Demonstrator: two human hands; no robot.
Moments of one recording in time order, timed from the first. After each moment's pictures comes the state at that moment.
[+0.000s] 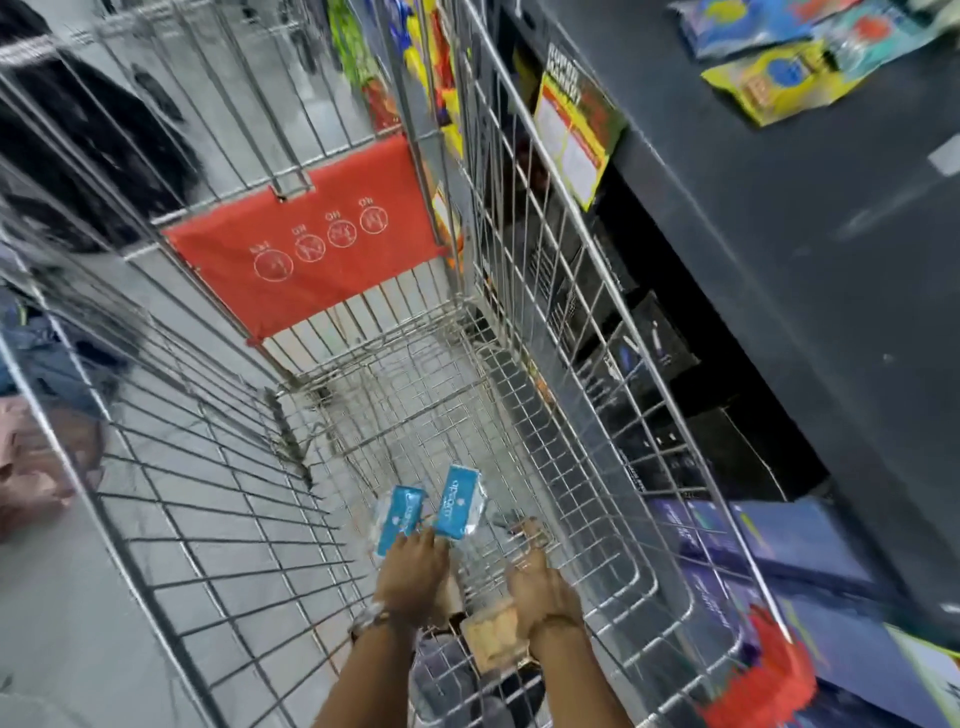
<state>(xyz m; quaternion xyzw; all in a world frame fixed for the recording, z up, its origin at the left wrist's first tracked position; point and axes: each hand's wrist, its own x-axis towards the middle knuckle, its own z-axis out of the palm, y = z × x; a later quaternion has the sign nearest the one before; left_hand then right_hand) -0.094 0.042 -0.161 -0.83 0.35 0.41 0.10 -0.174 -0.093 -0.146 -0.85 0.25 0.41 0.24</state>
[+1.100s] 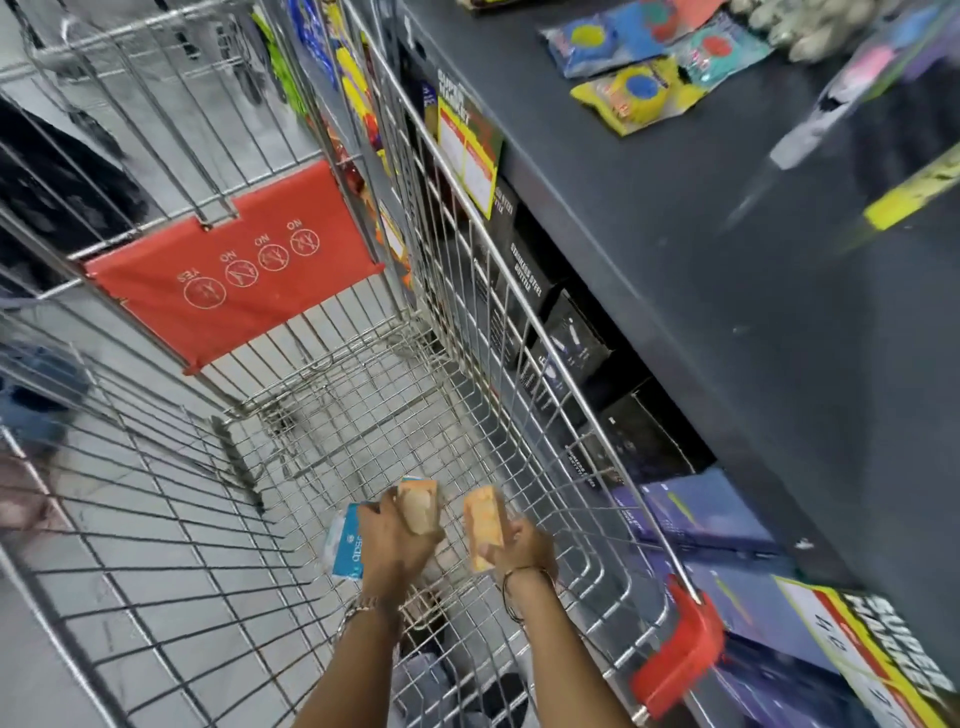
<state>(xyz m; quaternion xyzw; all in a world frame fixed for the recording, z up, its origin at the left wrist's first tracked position) -0.081 -0.007 -0.157 -0.91 -0.03 0.31 -0.27 -0.158 -0.127 -0.146 -0.68 0.54 0.24 0.43</state>
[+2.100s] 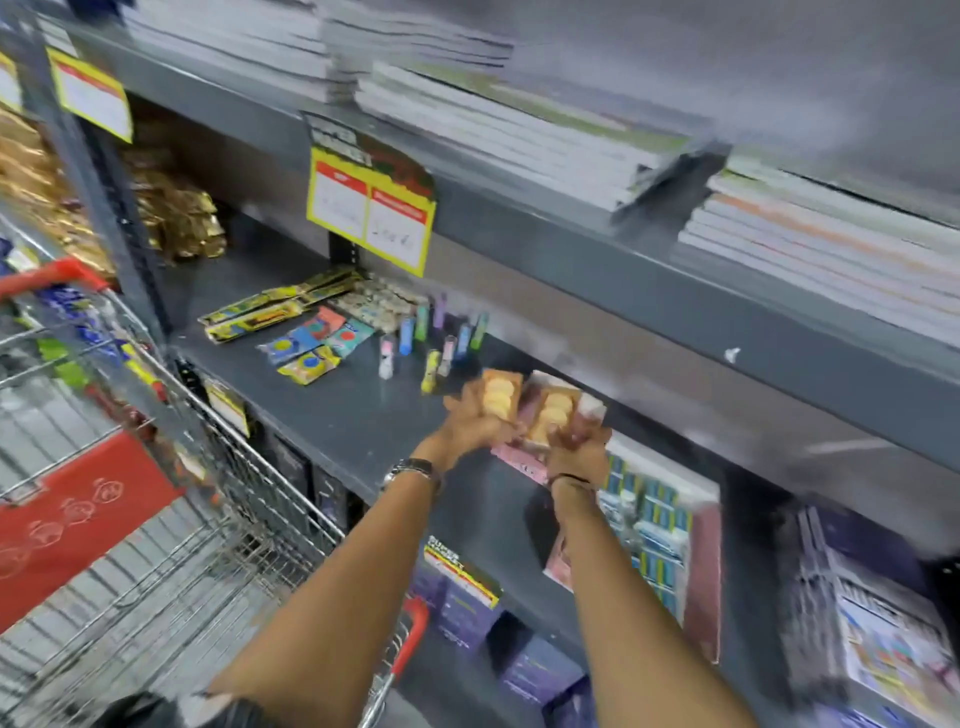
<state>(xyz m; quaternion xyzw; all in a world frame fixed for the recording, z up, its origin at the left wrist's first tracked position) -0.179 -0.259 0.225 -0.65 0.39 0.43 -0.49 -0.296 -0.306 0.207 -0.52 0.66 -0.39 0.37</state>
